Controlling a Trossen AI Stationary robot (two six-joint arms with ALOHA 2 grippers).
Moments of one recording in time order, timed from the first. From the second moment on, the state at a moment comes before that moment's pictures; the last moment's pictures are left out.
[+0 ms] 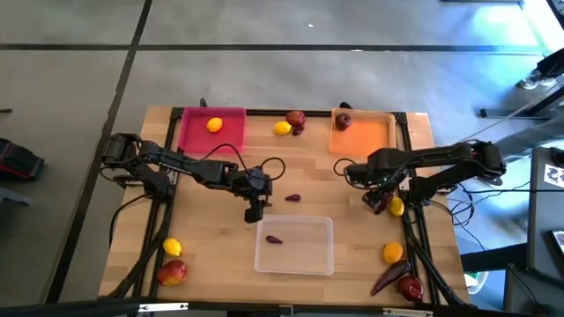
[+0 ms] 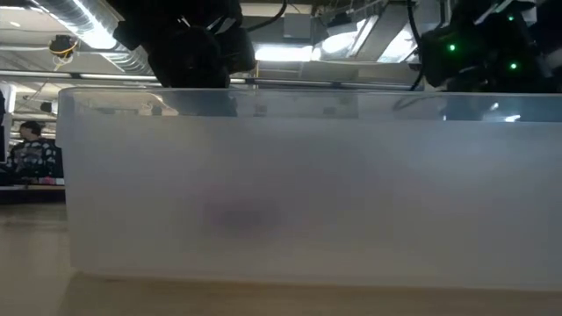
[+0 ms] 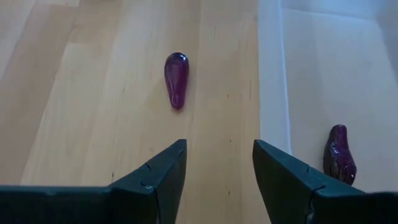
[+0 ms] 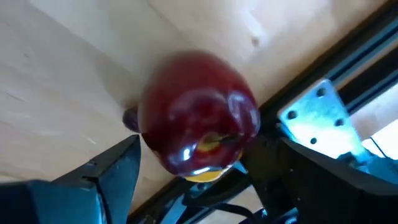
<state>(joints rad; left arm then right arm) -0.05 1.56 0.88 -0.17 -0.01 -0.15 -0.07 1.31 0.83 -1.39 -0.07 0.73</state>
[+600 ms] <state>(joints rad) -0.05 1.56 0.88 -0.17 -0.01 -0.15 -0.07 1.41 0.81 -1.39 -0.06 0.72</state>
